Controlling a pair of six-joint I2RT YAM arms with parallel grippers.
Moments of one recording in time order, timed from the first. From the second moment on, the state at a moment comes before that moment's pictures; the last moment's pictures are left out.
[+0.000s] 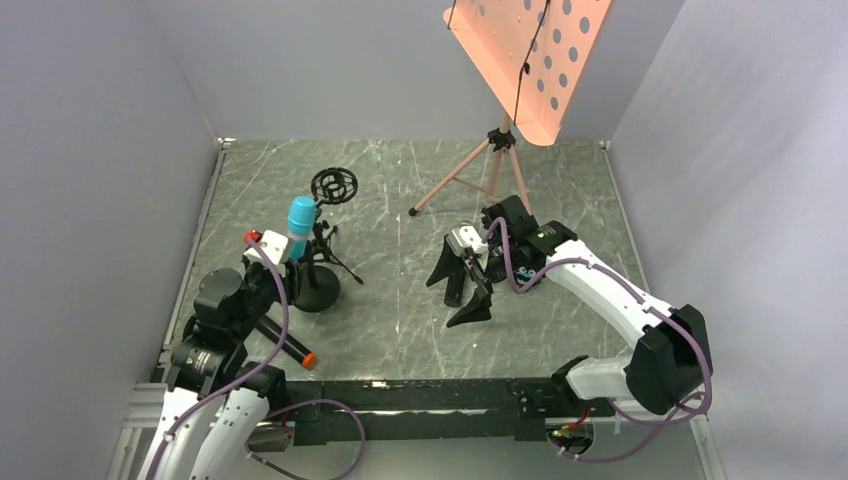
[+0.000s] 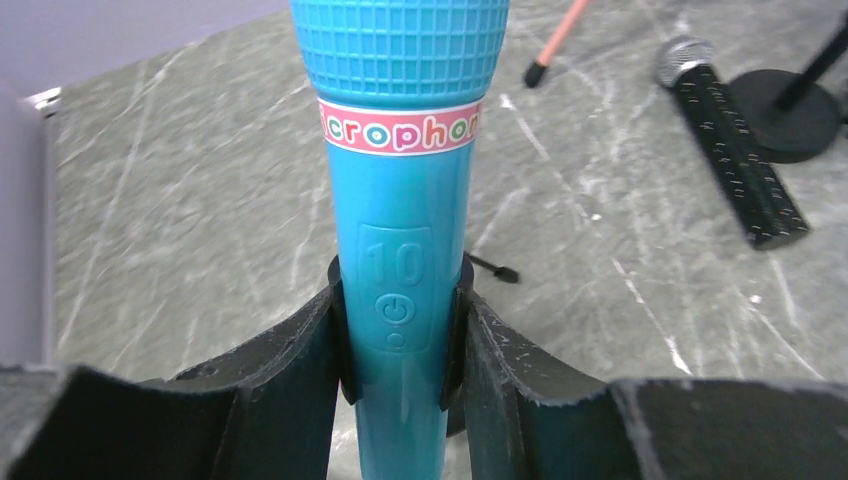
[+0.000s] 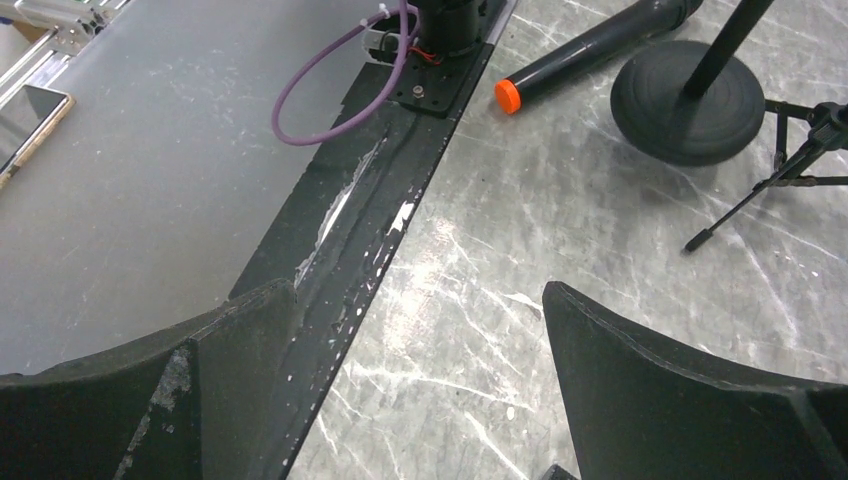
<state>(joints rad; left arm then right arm) -0.27 0.39 0.65 -0.48 0.12 0.11 0.54 1.31 1.01 -0.74 -1.32 -0.94</state>
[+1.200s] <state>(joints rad) 0.10 1.29 0.87 0.28 -0.03 0.15 0.54 1.34 1.04 -0.88 -1.31 -1.08</state>
